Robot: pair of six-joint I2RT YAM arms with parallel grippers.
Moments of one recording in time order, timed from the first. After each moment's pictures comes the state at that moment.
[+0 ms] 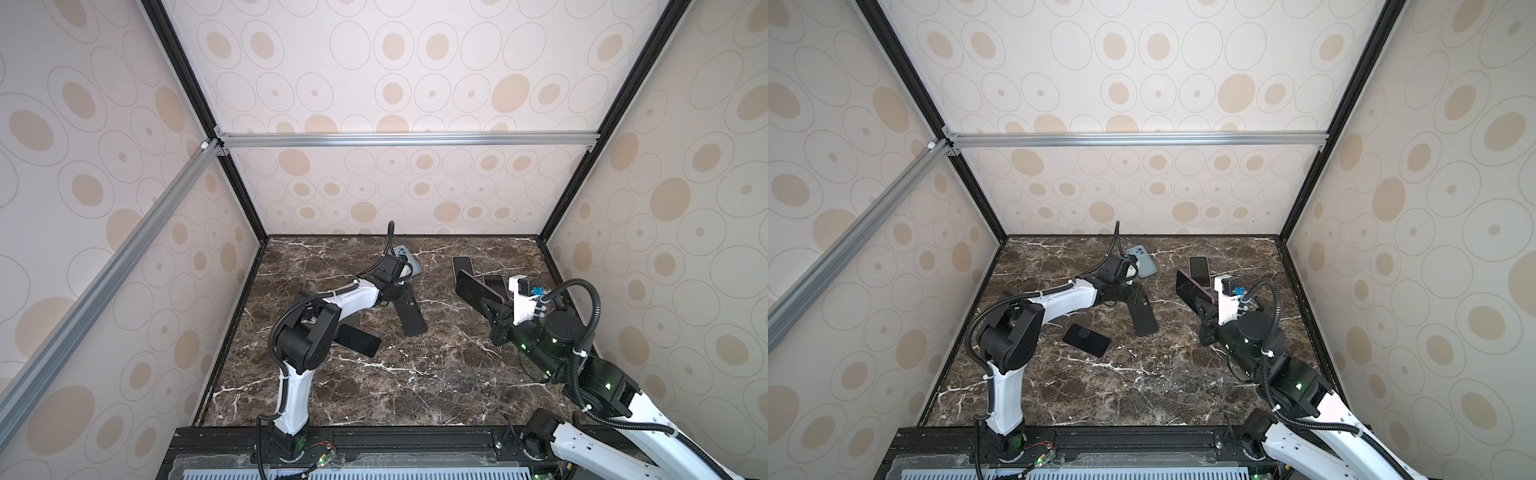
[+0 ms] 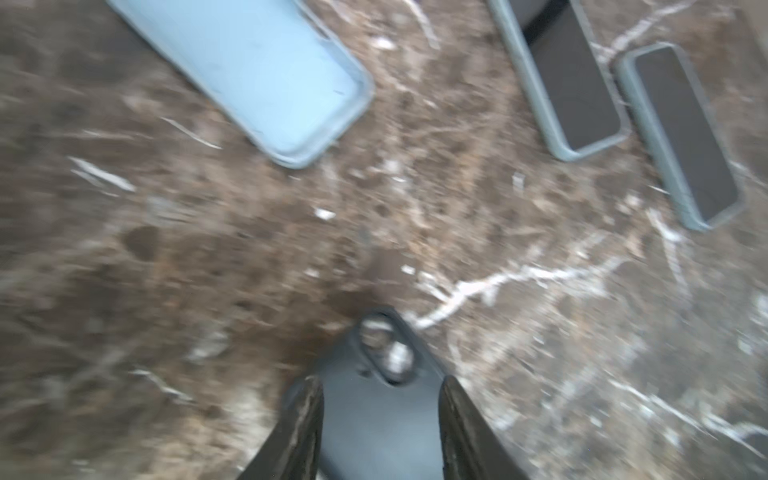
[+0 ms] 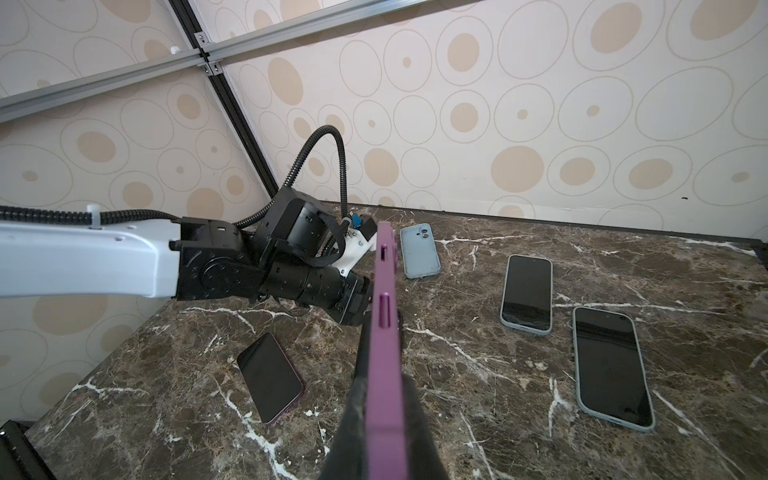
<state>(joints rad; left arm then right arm) -0.56 2.05 1.43 -0.26 0.08 -0.27 0.75 0.63 0.85 -0.43 0.27 0.27</state>
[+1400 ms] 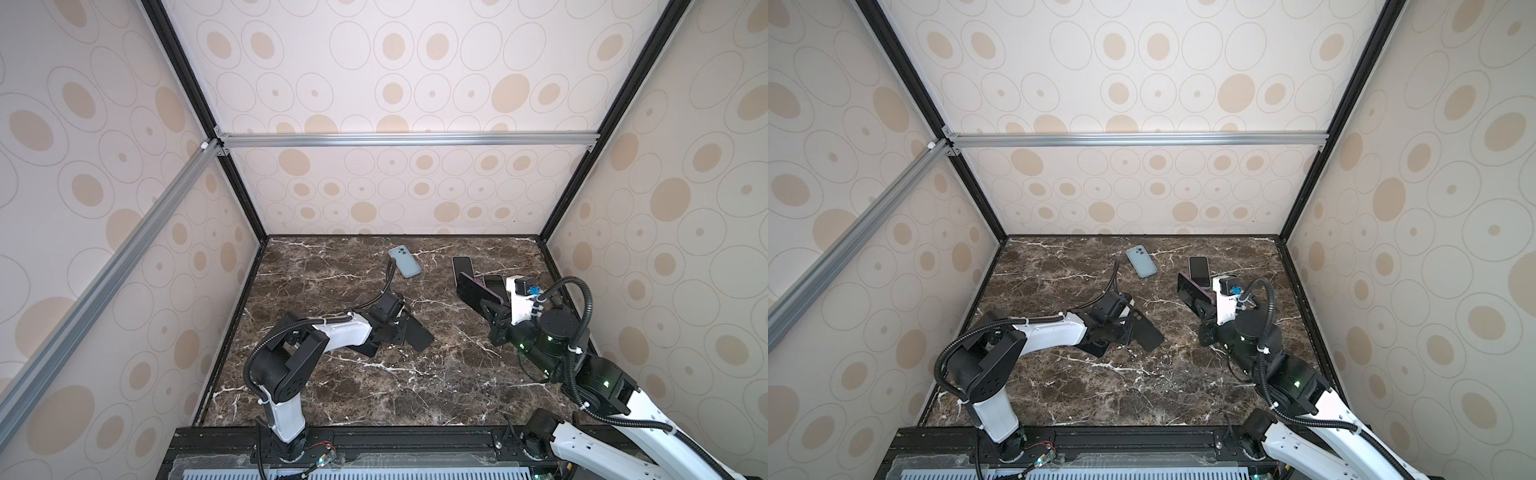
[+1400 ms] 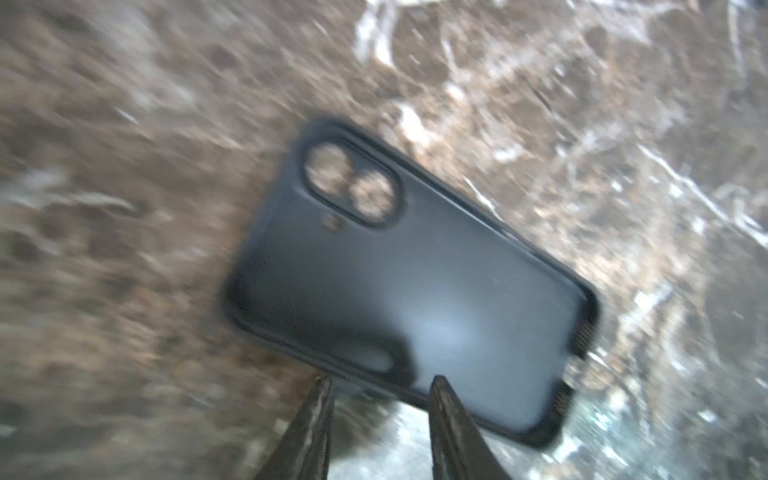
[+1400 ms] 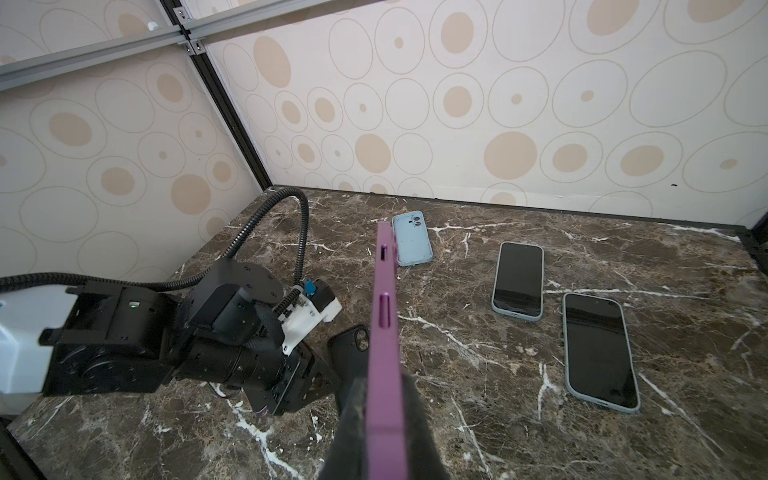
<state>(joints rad) -0.73 1.77 0.94 -0.18 0.12 -0.46 0.75 0.66 0.85 -0.46 0.29 0.27</state>
